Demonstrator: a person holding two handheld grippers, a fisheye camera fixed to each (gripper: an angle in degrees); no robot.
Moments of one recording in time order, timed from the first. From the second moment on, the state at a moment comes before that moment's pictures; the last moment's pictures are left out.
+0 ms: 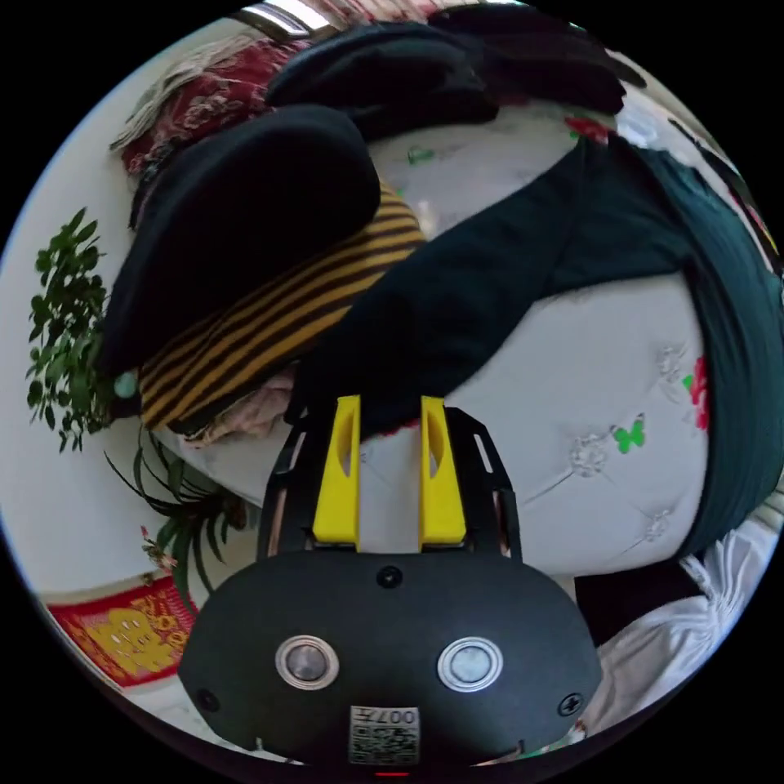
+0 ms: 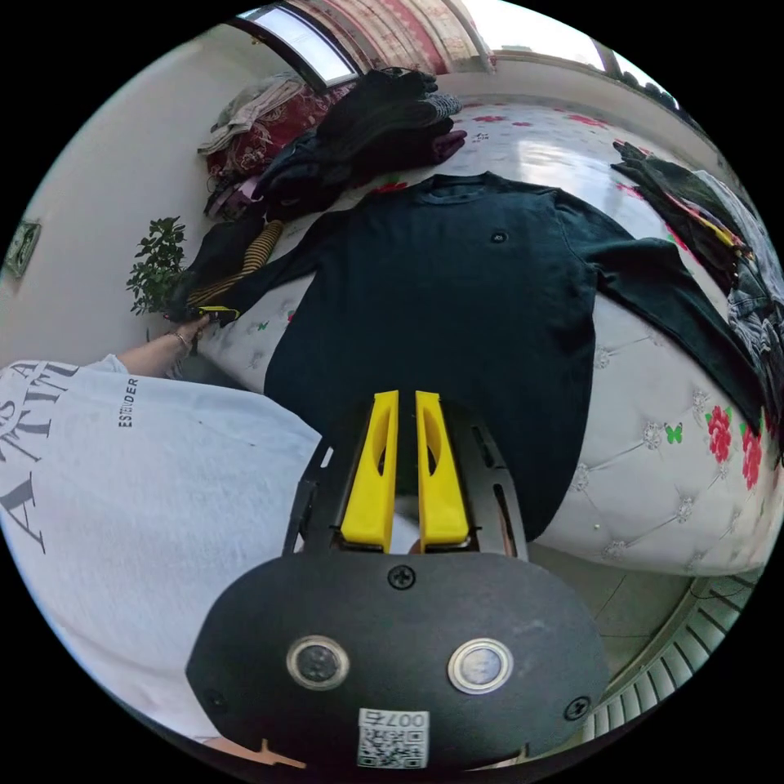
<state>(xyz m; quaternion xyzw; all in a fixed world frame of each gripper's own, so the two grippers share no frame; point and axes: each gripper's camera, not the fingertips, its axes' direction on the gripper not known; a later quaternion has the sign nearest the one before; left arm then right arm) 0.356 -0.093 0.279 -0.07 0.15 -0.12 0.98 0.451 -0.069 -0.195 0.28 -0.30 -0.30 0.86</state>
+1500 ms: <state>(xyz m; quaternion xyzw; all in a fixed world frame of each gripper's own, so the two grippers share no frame) 0.410 -0.172 0.221 0.12 0.55 0.03 0.83 0.602 -0.162 -0.165 0.33 -0.37 -0.11 0.86</state>
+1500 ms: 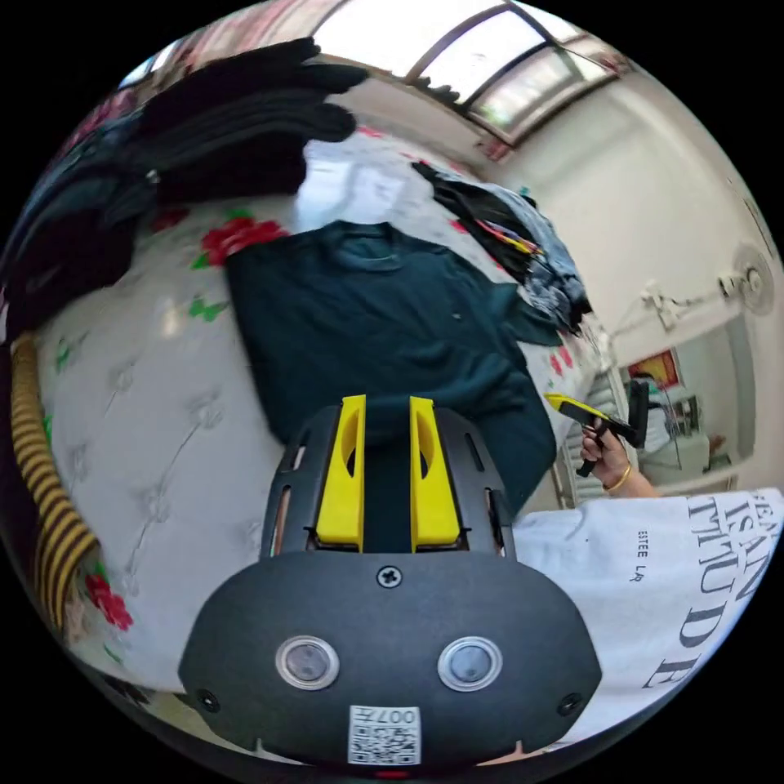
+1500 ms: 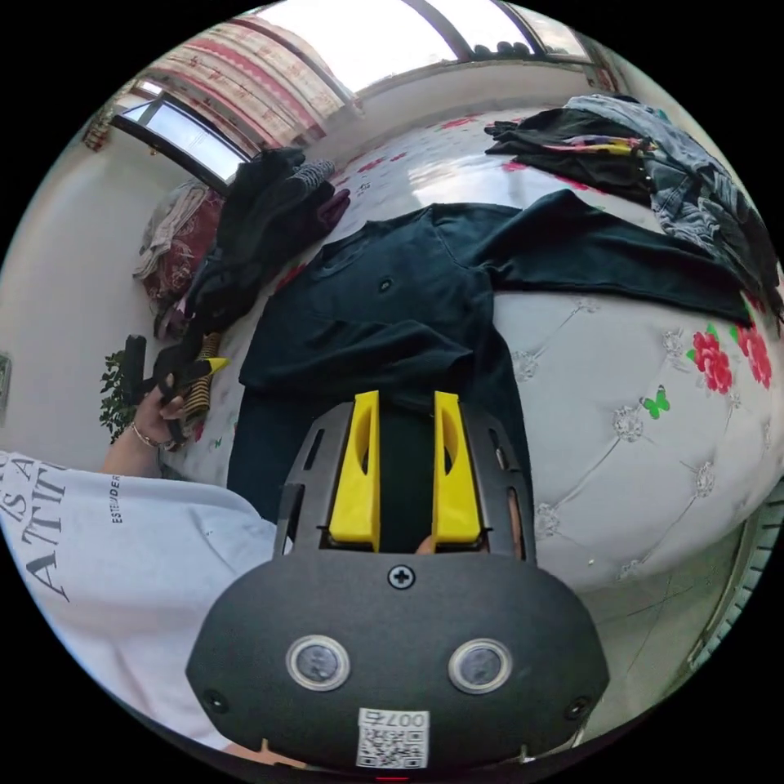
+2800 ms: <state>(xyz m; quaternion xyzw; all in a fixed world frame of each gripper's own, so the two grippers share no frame) 0.462 -0.181 0.273 -0.01 0.49 -0.10 0.87 0.903 -0.324 -0.090 0.44 -0.55 0.33 0.63</state>
